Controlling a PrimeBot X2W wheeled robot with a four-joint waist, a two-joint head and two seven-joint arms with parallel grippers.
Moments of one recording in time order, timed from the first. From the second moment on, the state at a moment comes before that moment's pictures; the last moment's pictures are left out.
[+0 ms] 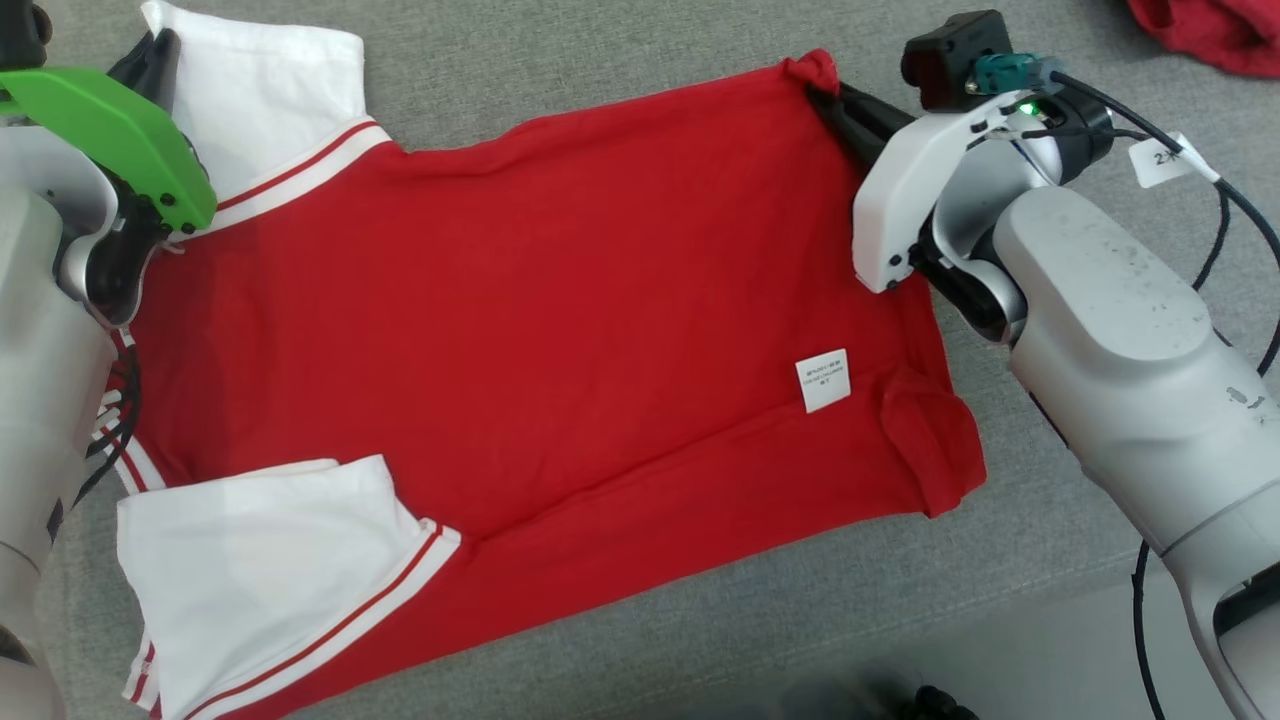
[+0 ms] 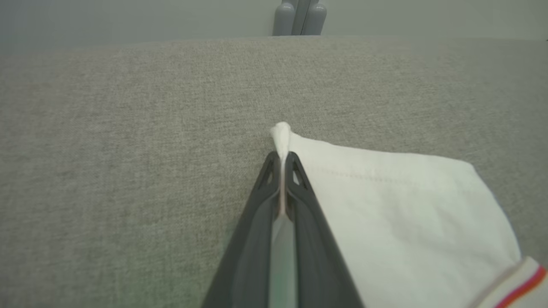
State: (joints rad) left arm -1.18 0.43 -0.82 1.04 -1.02 -0.13 -0.03; right arm -1.02 -0.26 0.67 0.72 0.55 0.13 0.06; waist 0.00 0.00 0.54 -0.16
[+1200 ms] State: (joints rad) left arm -0.58 0.40 -0.60 0.27 -0.80 -0.11 -0.26; right arm -0.74 -0.29 0.37 0.84 0.42 0.13 -0.26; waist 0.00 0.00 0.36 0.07
